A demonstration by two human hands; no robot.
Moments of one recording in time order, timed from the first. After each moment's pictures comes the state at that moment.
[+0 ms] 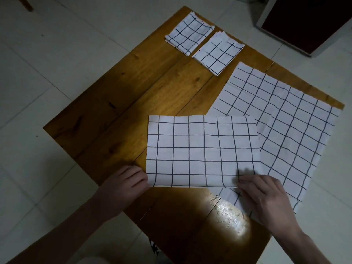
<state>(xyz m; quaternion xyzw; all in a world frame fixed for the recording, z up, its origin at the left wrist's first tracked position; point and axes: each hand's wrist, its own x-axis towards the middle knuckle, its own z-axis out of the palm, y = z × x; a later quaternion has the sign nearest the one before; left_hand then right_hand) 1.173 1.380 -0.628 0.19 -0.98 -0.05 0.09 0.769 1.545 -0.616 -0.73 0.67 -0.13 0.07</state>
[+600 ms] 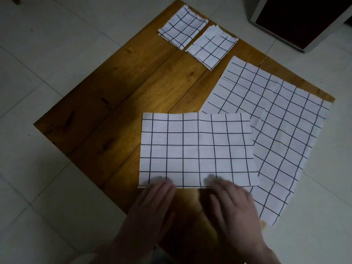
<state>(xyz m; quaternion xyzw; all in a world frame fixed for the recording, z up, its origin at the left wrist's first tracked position) 1.115 1.487 -0.633 0.34 -0.92 -0.15 0.09 0.856 1.564 -0.608 -0.66 0.73 -0.16 0.10</state>
